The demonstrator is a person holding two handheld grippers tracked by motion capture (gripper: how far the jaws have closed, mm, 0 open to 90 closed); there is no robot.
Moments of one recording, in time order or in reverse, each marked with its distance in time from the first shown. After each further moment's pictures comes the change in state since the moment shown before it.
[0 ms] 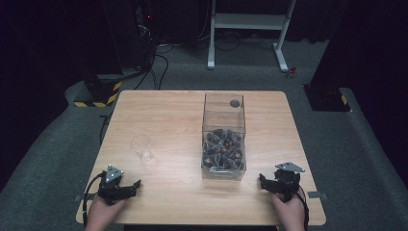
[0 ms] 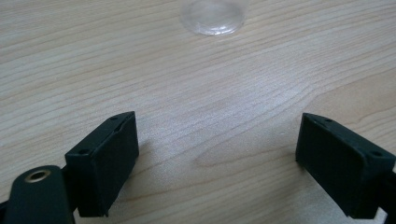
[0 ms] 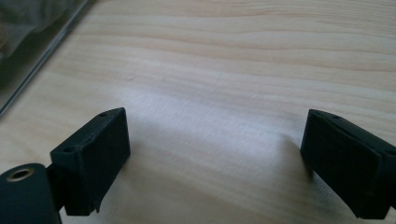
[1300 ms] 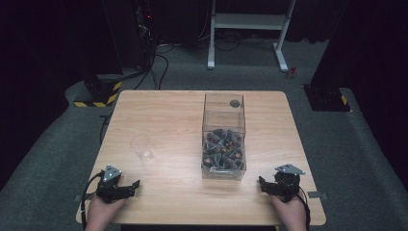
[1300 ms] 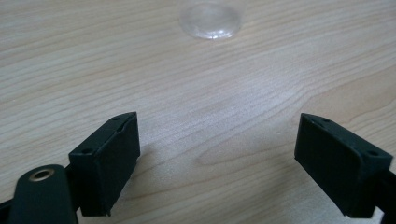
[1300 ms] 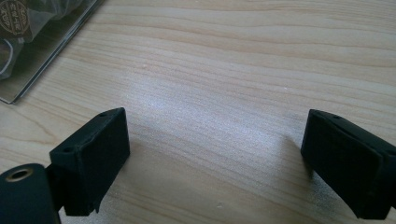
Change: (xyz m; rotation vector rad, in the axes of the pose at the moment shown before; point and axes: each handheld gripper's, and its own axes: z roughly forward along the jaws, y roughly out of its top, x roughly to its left) left arm 0.006 0.002 -0.006 -0.010 -0.033 -0.011; right arm 0.001 -0.004 -0.003 -0.001 0.019 -0.016
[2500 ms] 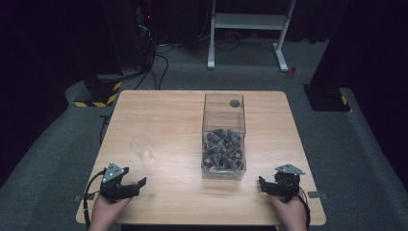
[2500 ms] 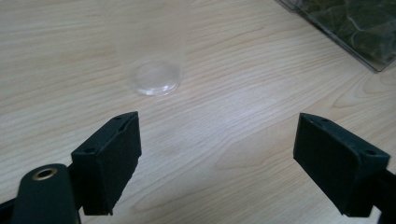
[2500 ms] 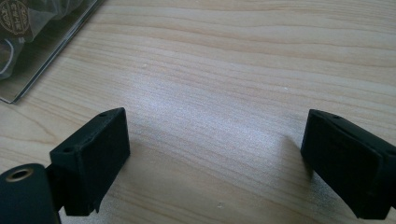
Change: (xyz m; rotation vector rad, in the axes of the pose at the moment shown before) left arm -0.027 0.025 -0.015 -0.098 -0.104 0.037; right arm 0.000 0.000 0.000 0.000 0.002 -0.002
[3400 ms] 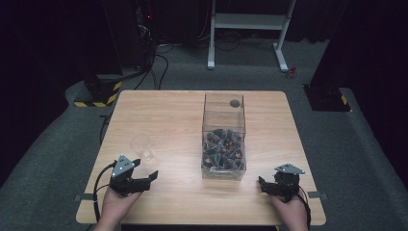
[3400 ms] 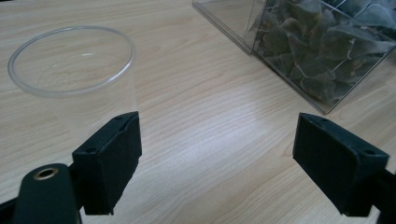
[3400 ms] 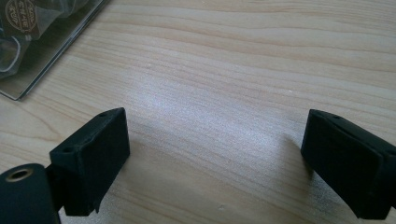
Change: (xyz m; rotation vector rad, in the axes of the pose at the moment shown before) left arm -0.027 0.036 0.003 -0.077 -0.052 0.028; right arm -0.001 0.001 0.000 0.003 0.017 -0.022
